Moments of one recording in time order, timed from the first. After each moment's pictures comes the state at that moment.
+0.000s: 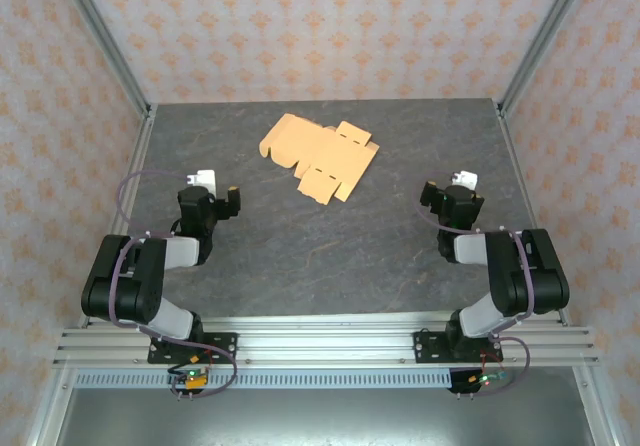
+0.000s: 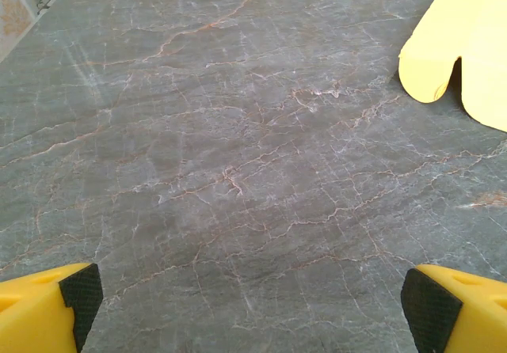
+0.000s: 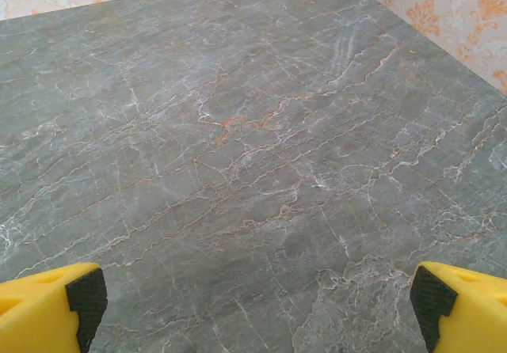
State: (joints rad) left arm -0.01 1.50 0.41 0.63 -0.16 -0.05; right arm 0.05 1.53 0.41 0.67 0.29 0.19
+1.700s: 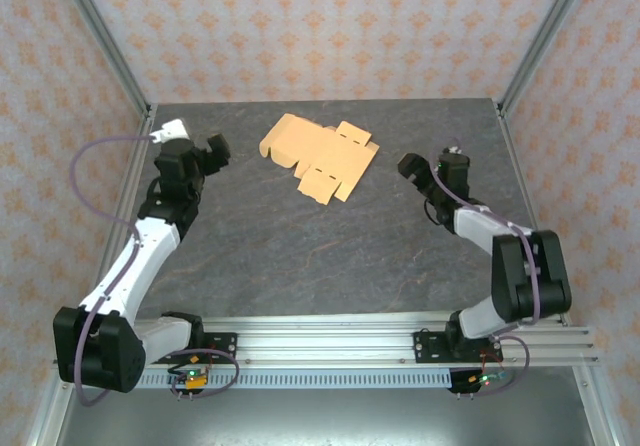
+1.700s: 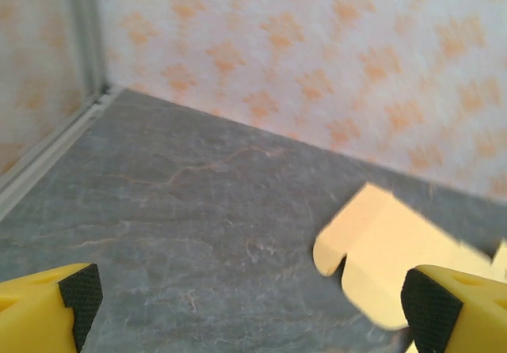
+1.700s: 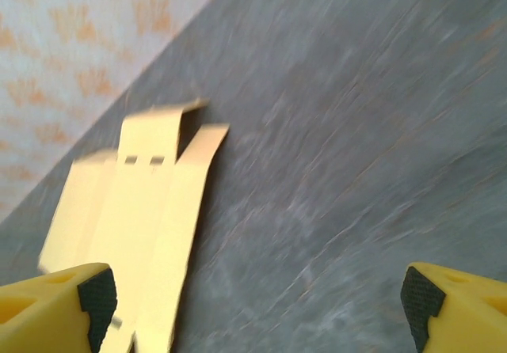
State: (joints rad) left arm -0.08 1.15 0.94 -0.19 -0.34 -0.46; right arm 0.12 1.53 0.75 0.23 -0.16 0.75
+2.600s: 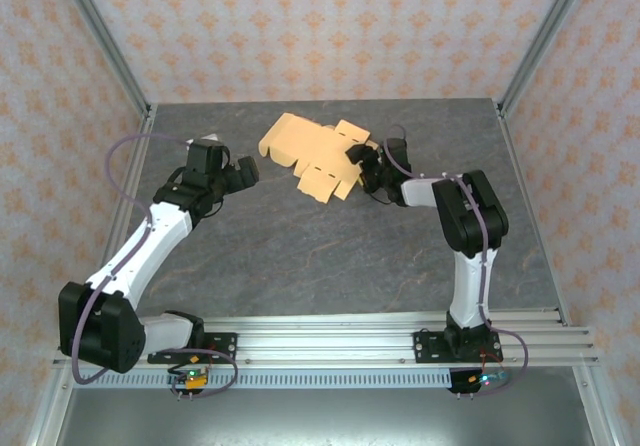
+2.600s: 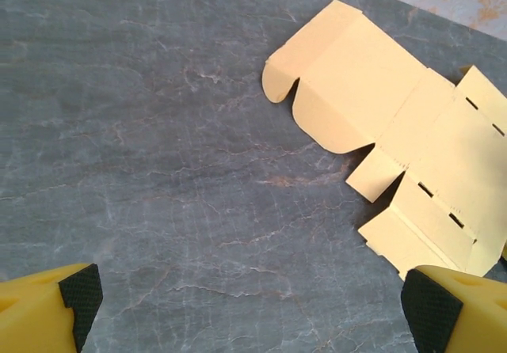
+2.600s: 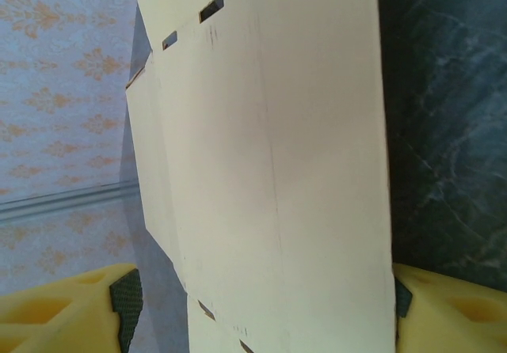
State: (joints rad) left arm -0.20 1.24 0.99 -0.49 -0.14 -0.51; right arm 0.32 2.05 1.12 0.37 -0.33 1.27
